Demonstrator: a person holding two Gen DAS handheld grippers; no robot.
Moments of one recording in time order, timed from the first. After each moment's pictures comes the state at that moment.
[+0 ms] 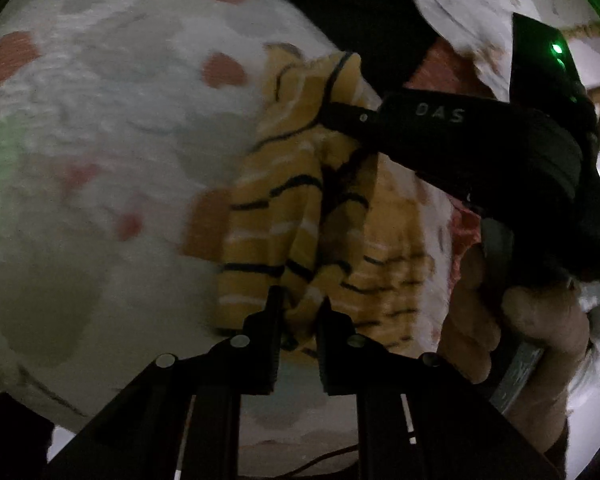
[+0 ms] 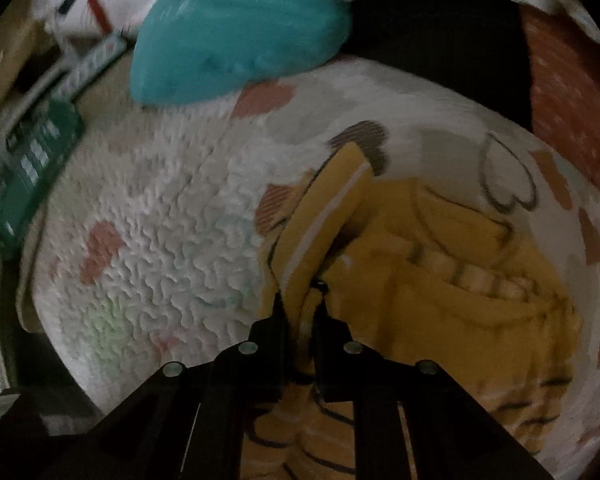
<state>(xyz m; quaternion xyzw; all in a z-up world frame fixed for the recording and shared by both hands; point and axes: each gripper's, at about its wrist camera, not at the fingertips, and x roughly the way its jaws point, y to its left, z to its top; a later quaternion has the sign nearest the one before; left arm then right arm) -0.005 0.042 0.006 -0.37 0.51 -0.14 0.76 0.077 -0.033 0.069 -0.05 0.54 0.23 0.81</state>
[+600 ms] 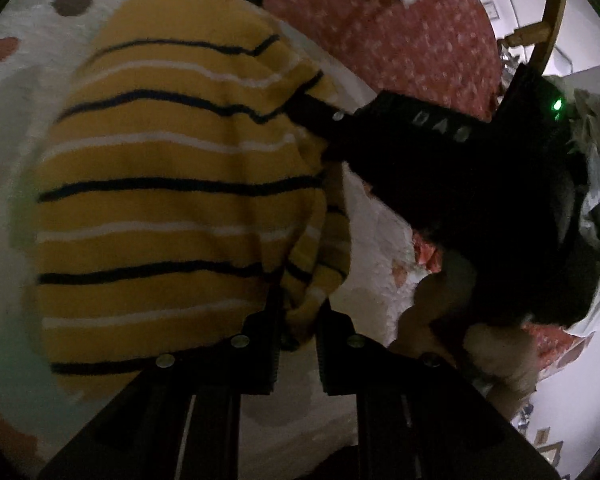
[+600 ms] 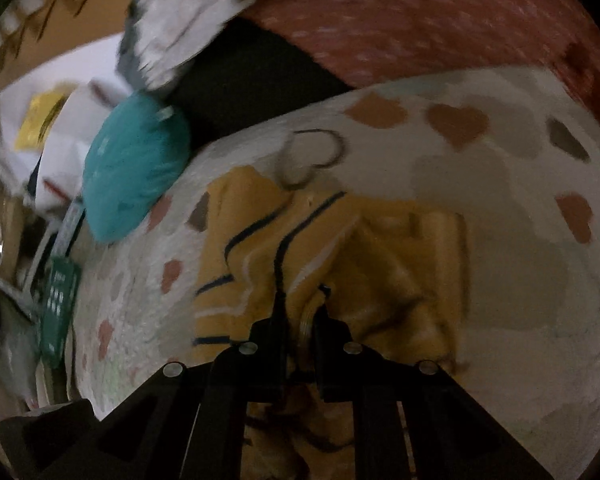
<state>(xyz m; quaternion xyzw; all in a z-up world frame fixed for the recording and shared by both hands) 0.029 -0.147 0.003 -0.28 0.54 -0.28 0.74 0.065 -0.287 0.050 0.20 0.48 0.14 0.84</state>
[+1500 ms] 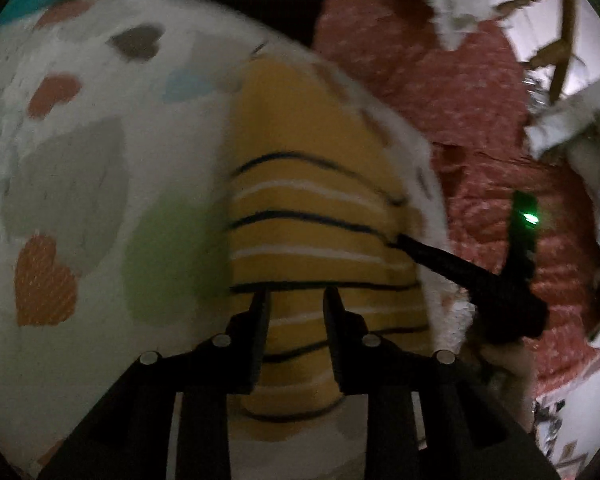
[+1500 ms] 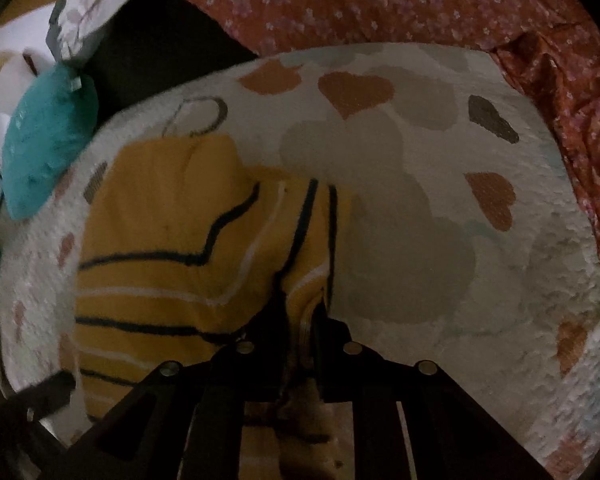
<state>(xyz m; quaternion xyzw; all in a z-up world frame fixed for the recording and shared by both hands) 0.035 -0.035 -0.005 -0.25 0.53 -0.21 0.78 0.067 -0.322 0.016 0.08 0.55 0.04 0.83</state>
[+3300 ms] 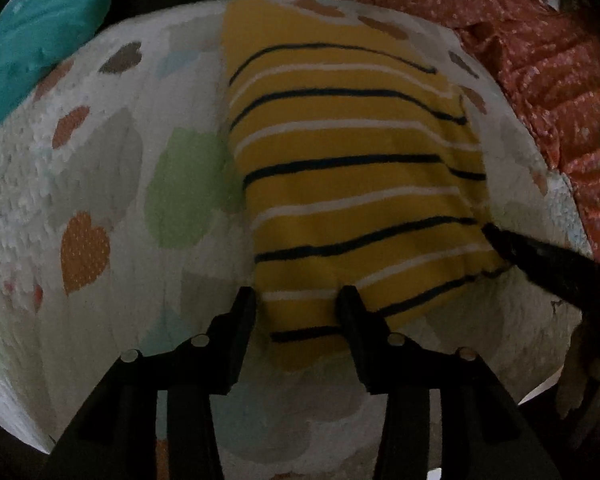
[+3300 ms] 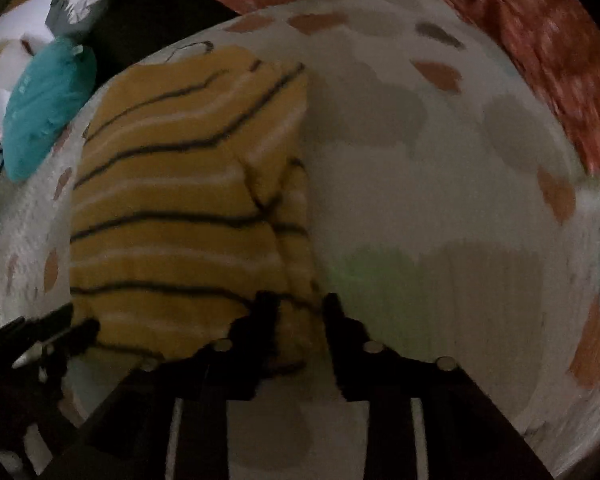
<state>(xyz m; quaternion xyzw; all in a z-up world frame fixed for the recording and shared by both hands) -0.009 -0.096 -0.015 0.00 0.56 -0.15 0.81 -0.060 -0.338 -0.013 0.12 0.56 0.02 0.82</state>
